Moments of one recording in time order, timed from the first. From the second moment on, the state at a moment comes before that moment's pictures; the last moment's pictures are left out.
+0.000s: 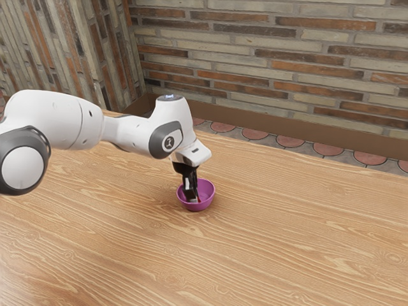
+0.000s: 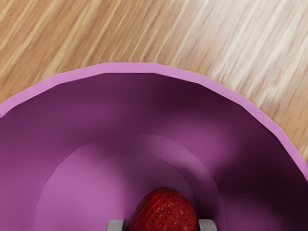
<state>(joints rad) 0.10 0.64 -0.23 -1.61 0.04 2.22 0.96</state>
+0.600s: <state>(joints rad) -0.01 0.54 -0.31 -1.57 0.05 2.22 0.91</state>
